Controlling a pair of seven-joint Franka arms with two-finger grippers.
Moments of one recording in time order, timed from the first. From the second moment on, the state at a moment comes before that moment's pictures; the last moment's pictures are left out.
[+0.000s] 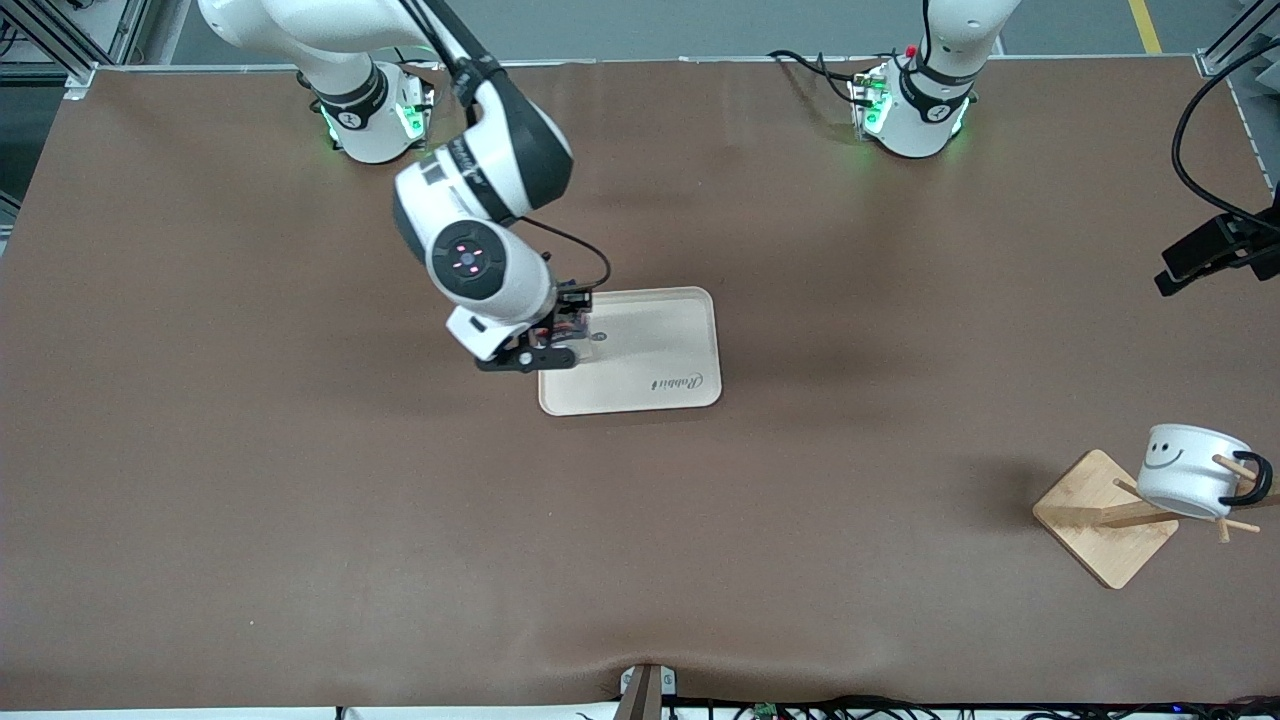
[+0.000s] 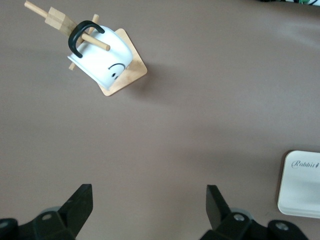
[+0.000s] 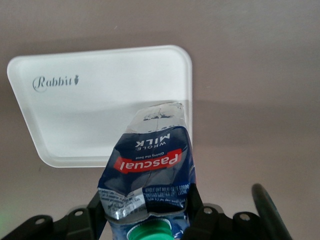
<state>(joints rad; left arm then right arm) 0.87 0.12 -0.96 -1.39 0.13 1.51 -0.22 0.64 0.45 -0.10 -1.52 0.26 1.73 0.49</state>
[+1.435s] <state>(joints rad) 0.02 -0.07 -0.09 -1.54 0.05 1.51 -0.23 0.19 0.31 -0.11 -1.52 0.16 1.44 0.25</state>
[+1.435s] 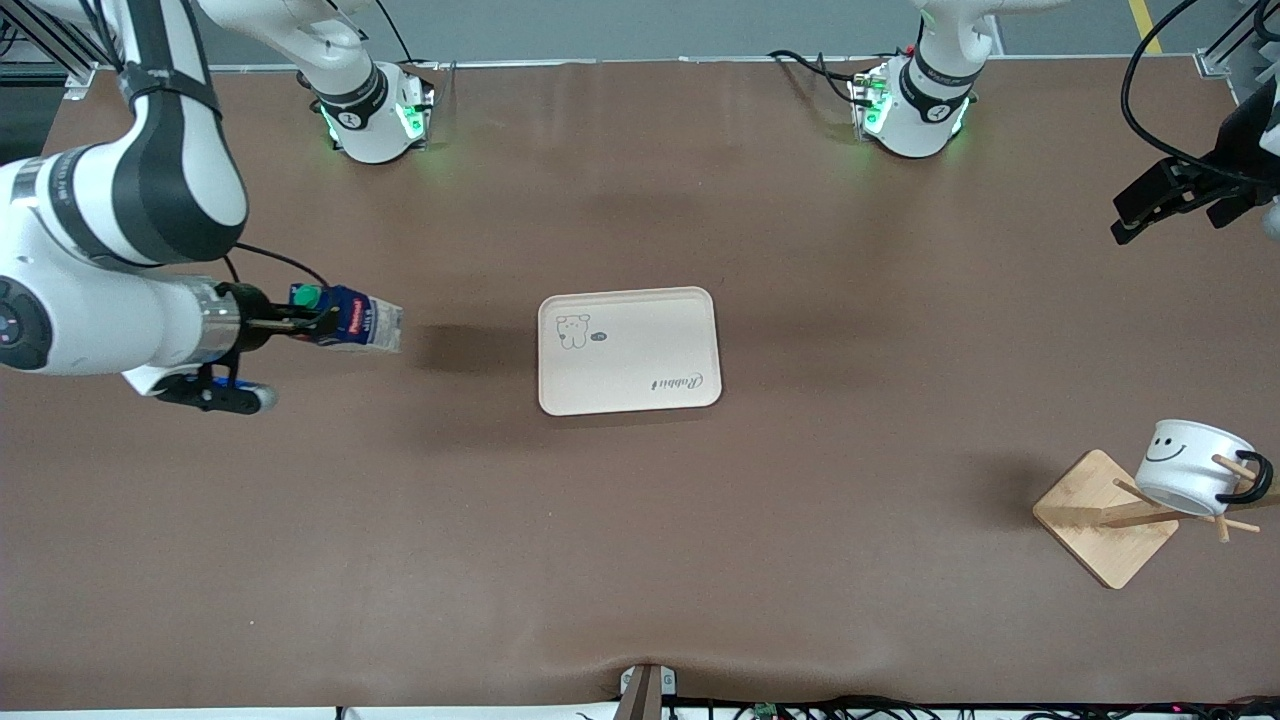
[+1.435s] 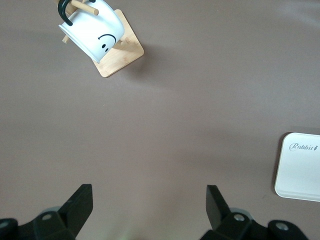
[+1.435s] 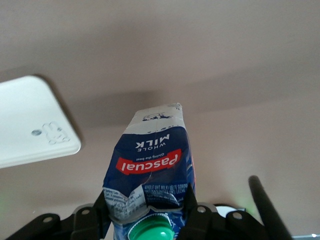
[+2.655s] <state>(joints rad) 0.00 -0.07 -0.11 -1.55 0.04 1.51 -0.30 -0.12 0.24 -0.12 -1.91 -0.01 1.87 0.03</state>
